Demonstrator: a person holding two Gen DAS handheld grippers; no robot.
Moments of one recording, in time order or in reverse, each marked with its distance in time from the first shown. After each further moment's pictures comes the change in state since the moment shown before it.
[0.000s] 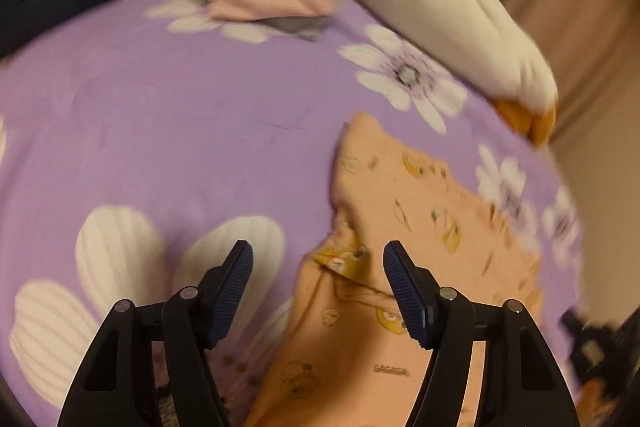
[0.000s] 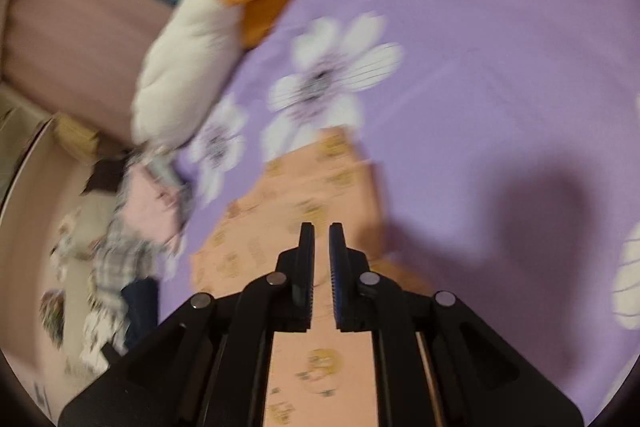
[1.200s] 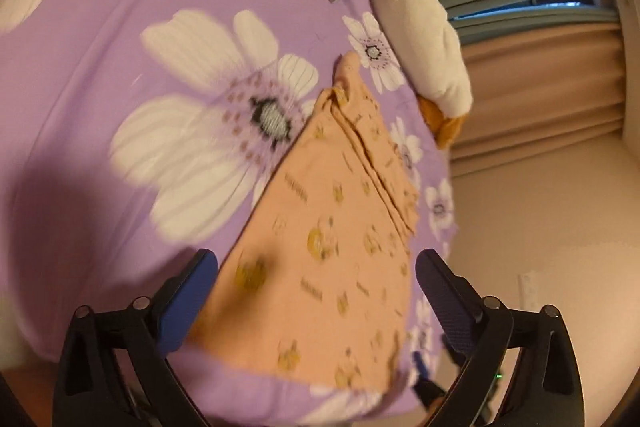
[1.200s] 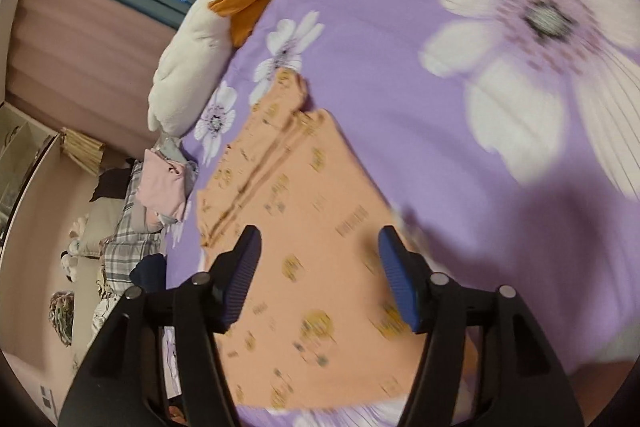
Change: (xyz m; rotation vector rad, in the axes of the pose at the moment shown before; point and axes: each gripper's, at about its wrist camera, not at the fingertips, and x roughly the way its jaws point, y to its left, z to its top) left arm -0.142 0.118 -0.142 -0.447 0.168 -0.487; right arm -0.134 -0.043 -0.165 0.138 -0.088 -0.058
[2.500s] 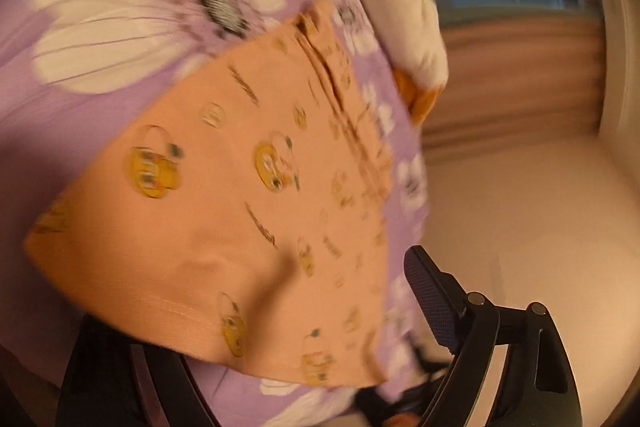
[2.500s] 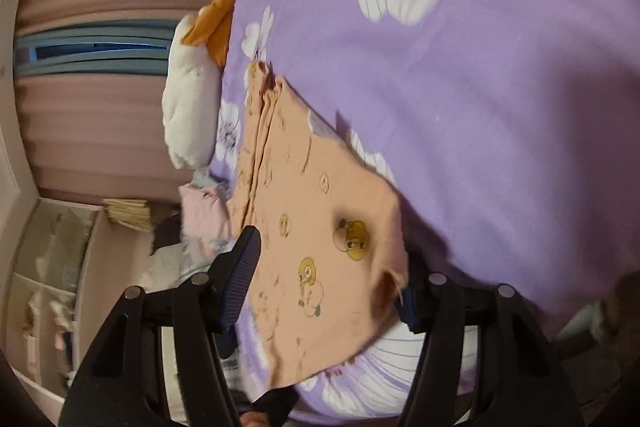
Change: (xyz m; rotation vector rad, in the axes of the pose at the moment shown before) left arm 0.077 -0.033 -0.046 0.067 0.039 -0.092; right arm 0.012 -0.062 -0.051 0.333 0.038 0.230
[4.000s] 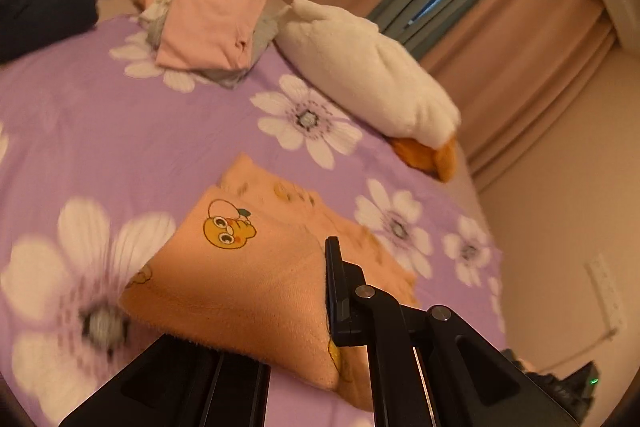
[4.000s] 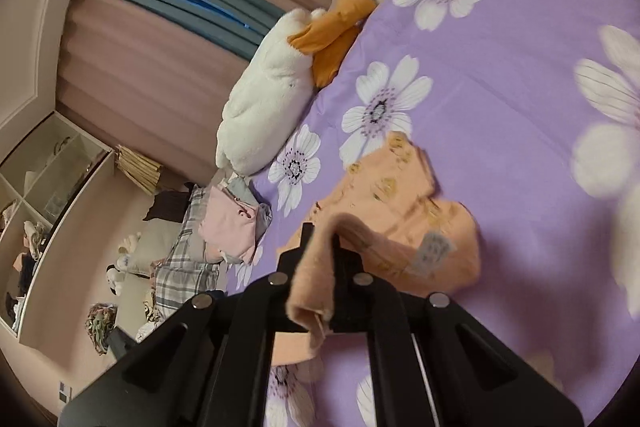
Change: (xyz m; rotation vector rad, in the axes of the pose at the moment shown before) left arm 0.055 -0.148 0.147 0.331 -0.259 0.299; right arm 0.071 0.180 0.087 -0.398 -0.076 0.024
